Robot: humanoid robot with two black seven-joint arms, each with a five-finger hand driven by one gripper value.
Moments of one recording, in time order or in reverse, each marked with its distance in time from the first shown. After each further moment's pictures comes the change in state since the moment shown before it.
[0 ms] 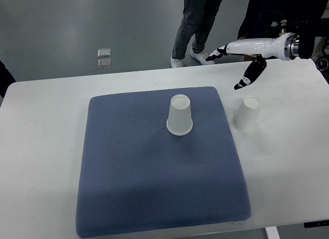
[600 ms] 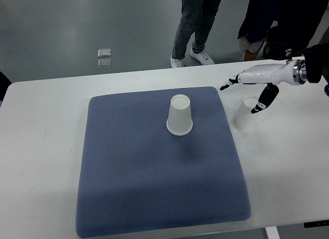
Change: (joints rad) left arm 0.000 0.000 0.000 0.000 0.000 0.000 0.000; right arm -0.044 -0.040 -0.146 0.029 -0.095 -0.105 0.049
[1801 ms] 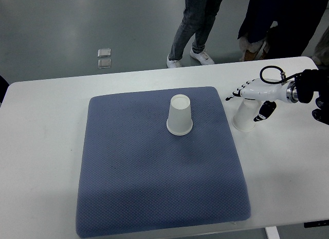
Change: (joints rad) left arm 0.000 0.000 0.000 0.000 0.000 0.000 0.000; right arm -0.160 0.135 0.000 -0.217 -0.166 -0.194 -0.002
